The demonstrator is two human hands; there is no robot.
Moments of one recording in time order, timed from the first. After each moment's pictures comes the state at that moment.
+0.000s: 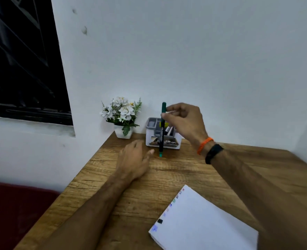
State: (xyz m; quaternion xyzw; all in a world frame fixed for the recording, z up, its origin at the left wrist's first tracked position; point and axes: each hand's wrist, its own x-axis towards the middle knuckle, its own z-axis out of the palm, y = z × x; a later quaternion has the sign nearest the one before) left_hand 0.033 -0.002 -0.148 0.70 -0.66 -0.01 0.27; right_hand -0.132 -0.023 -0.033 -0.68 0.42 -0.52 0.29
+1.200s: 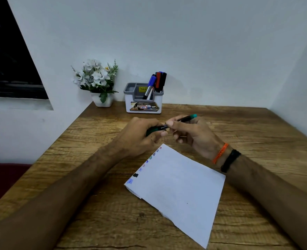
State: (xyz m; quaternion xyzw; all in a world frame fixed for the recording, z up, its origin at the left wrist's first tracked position) left_hand -0.033 0.045 -0.132 0.43 -0.83 -0.10 0.36; right_hand -0.230 0.034 -0.121 -0.61 0.36 -0.43 0.56
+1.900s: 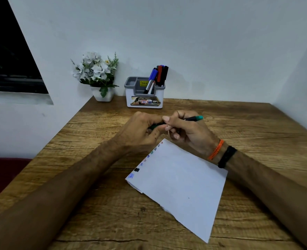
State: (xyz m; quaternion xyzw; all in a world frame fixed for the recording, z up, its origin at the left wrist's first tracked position) left_hand -0.035 0.047 -0.132 0.39 -0.84 -0.09 0.36; right_hand -0.216 0.034 -0.127 -0.63 0.29 -0.44 0.56
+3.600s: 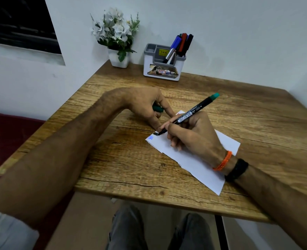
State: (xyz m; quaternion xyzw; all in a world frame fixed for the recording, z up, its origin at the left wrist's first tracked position) left_hand 0.004 0.062 -0.109 0.45 -0.84 -0.31 0.04; right_hand -0.182 0.128 -0.148 -0.70 0.41 -0.38 0.45
